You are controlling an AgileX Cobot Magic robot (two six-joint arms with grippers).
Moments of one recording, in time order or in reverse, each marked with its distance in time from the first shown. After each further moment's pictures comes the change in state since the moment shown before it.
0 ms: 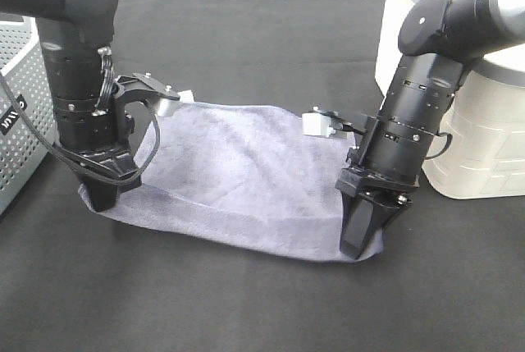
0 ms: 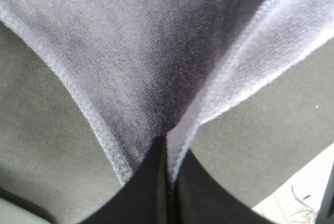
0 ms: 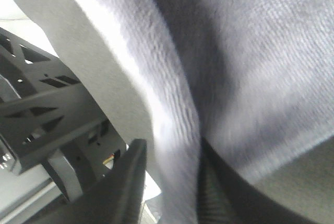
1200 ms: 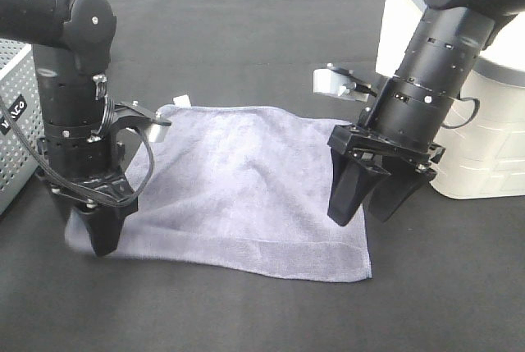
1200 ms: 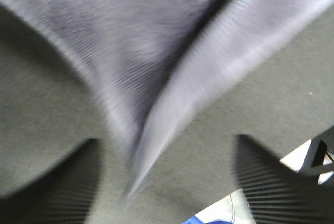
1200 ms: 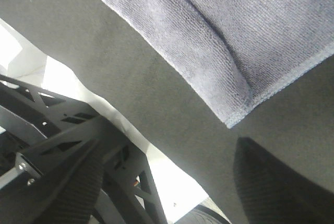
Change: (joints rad) left arm 0.000 0.000 0.093 -0.017 -0.001 -0.108; right arm 0.000 -0.155 0.000 -0.016 0.004 0.271
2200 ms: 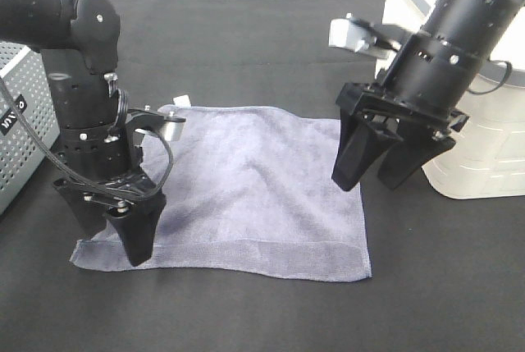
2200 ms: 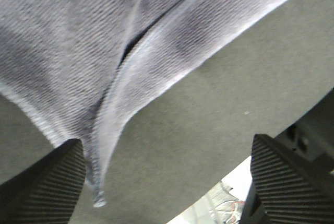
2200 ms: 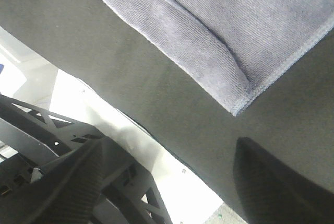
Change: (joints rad) left arm 0.000 0.018 -0.009 -0.152 -0.001 0.032; right arm 0.000 -0.150 0.000 -0.007 0.001 0.091
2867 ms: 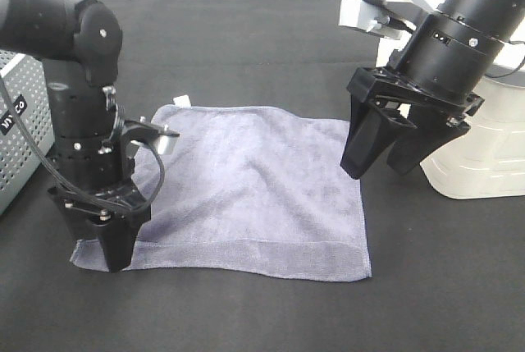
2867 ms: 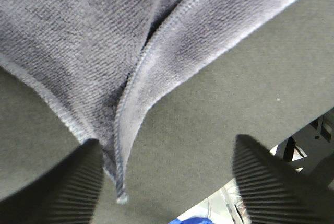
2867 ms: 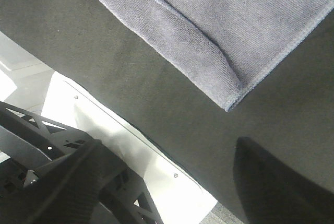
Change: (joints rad) left arm 0.000 0.028 0.015 0.059 0.005 -0.001; right arm 0.000 -0.061 0.000 -0.030 0.000 0.015
